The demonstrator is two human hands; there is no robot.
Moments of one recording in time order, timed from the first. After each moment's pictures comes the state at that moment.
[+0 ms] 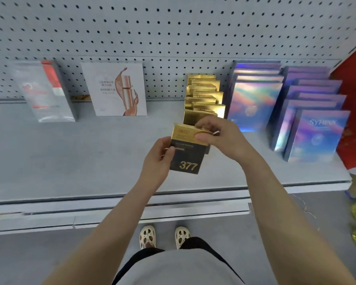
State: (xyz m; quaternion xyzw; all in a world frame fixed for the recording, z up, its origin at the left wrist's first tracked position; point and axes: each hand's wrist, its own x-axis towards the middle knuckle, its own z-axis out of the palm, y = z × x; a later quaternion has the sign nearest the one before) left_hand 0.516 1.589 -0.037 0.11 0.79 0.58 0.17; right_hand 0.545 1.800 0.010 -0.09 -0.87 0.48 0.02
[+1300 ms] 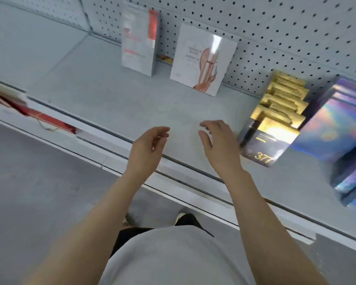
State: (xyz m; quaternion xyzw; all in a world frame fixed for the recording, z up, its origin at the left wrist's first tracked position) left_hand 0.560 1.453 -0.050 -0.03 0.85 0.53 -0.01; right_hand 0.538 1.658 -0.036 0.07 -0.96 0.27 0.08
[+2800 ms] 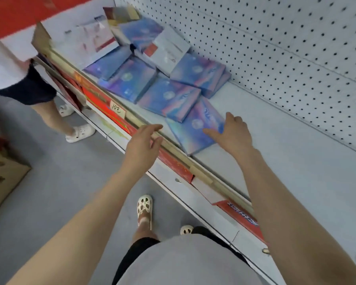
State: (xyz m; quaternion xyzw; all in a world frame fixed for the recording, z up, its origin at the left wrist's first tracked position) left_hand 0.278 0.533 -0.045 -0.14 0.92 0.36 -0.09; right_hand 0.151 0.749 -0.037 0.07 -0.98 0.16 -0.11
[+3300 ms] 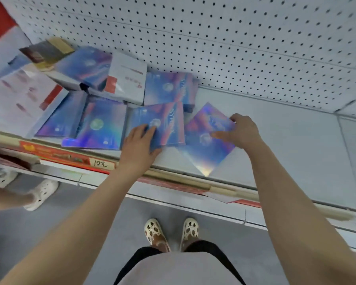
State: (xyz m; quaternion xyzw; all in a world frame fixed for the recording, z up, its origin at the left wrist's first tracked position) left_hand 0.130 0.434 -0.072 0.12 0.98 0.16 0.05; right_hand 0.122 0.733 -0.016 -0.19 -0.94 0.26 -0.12
